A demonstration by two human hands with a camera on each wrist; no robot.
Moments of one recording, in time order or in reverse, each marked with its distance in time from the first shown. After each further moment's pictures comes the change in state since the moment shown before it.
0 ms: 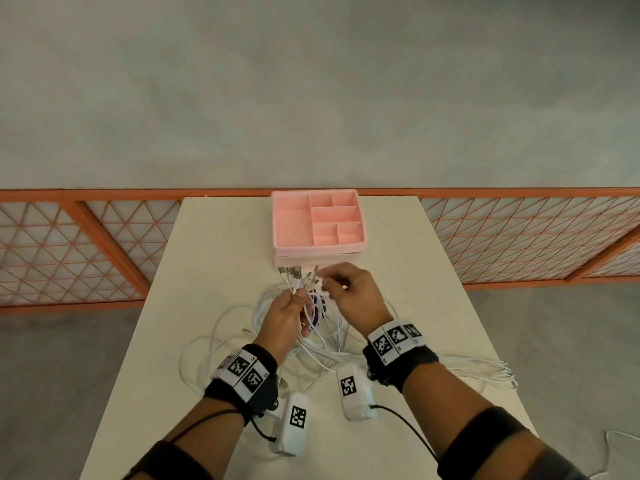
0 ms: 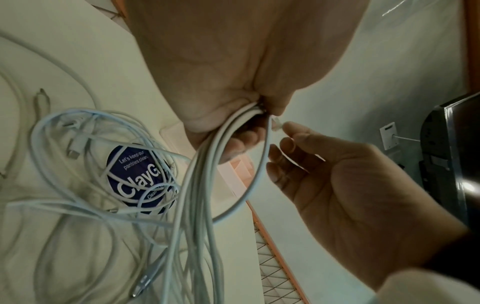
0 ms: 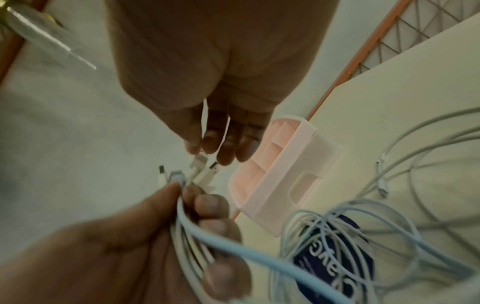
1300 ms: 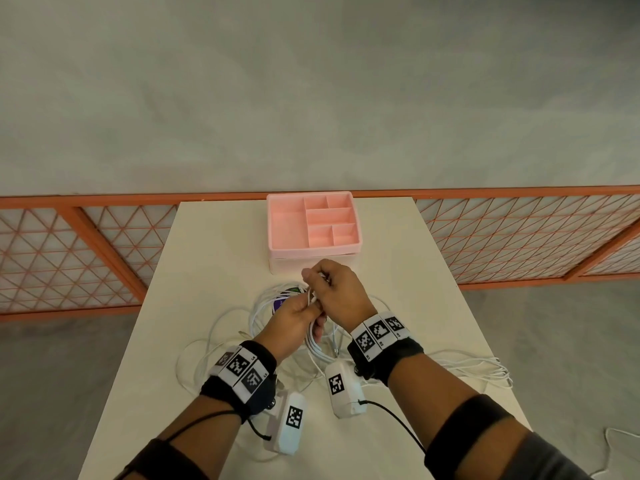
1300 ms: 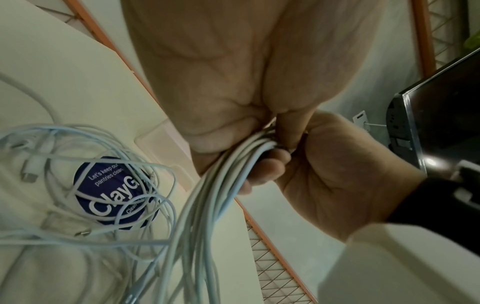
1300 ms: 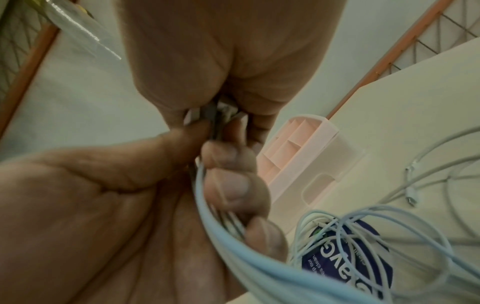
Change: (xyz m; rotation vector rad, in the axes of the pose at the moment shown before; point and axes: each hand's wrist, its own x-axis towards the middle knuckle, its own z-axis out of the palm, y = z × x) left_hand 0.003 0.003 0.008 0.106 -0.267 0.007; right_hand 0.001 -0.019 0.005 -0.057 -0.045 -0.004
